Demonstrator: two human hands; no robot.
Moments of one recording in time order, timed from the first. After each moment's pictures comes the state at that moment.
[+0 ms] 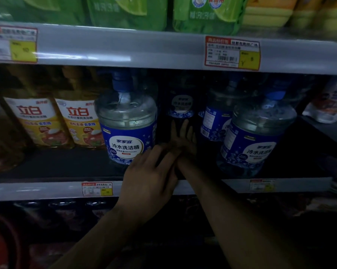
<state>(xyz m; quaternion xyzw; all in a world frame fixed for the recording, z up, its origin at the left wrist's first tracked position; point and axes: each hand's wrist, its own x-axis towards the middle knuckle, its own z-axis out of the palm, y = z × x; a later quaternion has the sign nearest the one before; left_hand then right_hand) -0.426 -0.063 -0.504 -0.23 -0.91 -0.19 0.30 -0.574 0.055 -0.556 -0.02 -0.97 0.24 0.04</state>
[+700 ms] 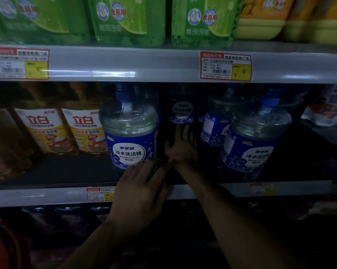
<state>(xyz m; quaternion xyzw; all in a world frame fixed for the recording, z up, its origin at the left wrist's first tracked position) -0.413 -0.084 -0.513 -0.22 -0.92 -0.14 0.29 -0.578 0.052 -0.544 -0.01 -0.97 0.24 0.09</state>
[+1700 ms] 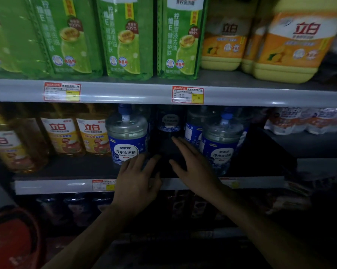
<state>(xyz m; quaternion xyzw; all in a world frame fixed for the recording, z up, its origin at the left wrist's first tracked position) -0.381 -0.062 -0.484 -0.15 -0.93 -0.16 0.29 -0.418 0.141 -0.454 0.22 -0.92 0.31 0.14</state>
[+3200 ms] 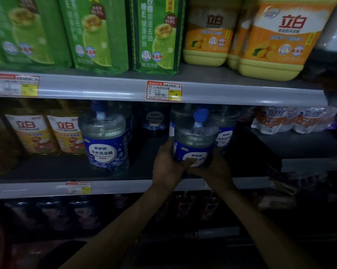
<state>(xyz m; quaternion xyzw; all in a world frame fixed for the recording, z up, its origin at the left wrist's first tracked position) -0.450 0.073 -0.481 -0.08 -0.77 -0.62 0.14 -0.445 0.238 -0.487 0.02 -0.82 0.56 0.10</state>
